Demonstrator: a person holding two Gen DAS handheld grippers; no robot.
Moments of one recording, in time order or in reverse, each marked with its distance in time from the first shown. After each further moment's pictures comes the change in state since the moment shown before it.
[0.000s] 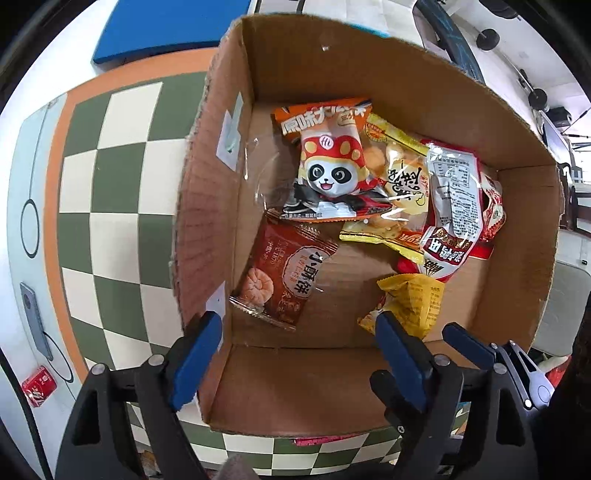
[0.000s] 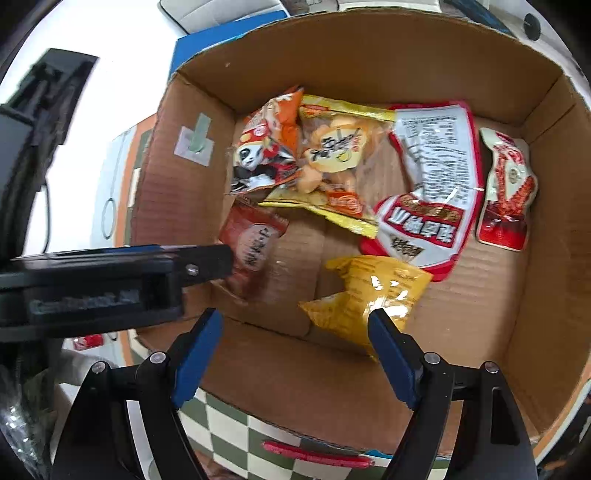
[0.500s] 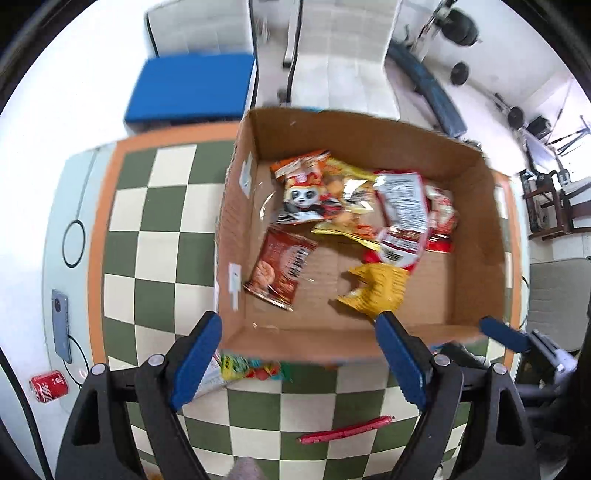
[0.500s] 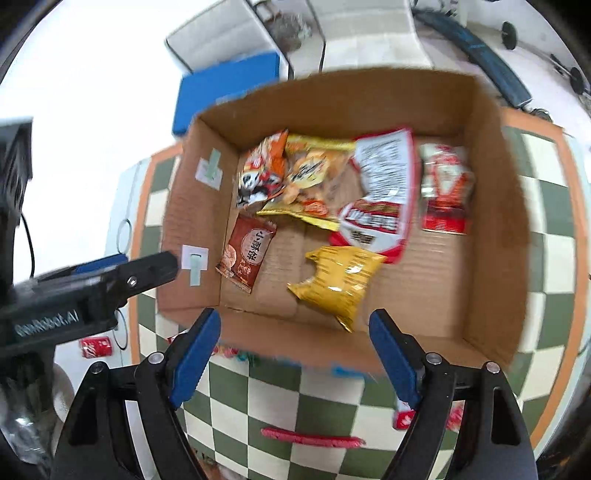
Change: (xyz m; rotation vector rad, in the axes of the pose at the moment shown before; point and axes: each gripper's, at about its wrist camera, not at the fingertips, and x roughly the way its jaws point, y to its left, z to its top) left arm -0.090 -0.026 -0.100 0.076 -0.336 0.050; right arm -0.089 -0.032 -0.069 0.041 -0.179 0.027
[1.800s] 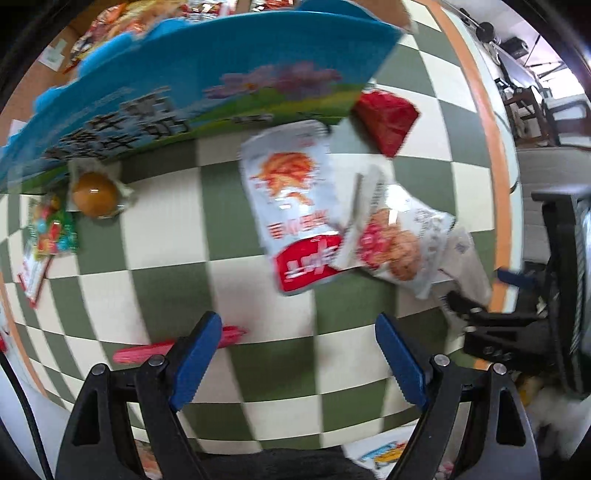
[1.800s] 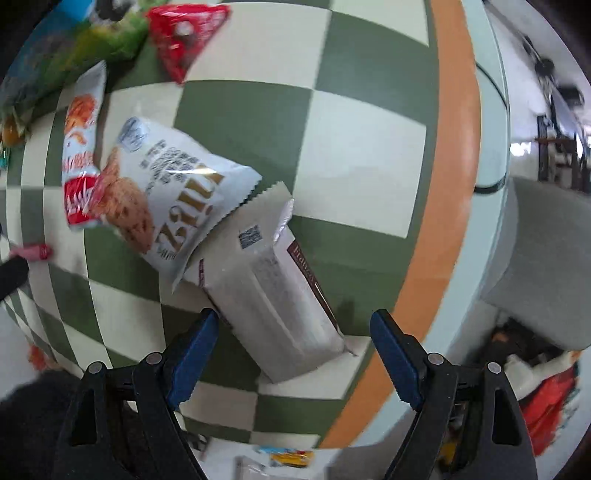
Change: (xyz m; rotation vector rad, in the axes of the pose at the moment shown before) left arm 0.126 -0.189 -0.152 0.108 0.329 -0.095; right arm 0.028 -0.250 -0.158 -0.030 0.419 -0.437
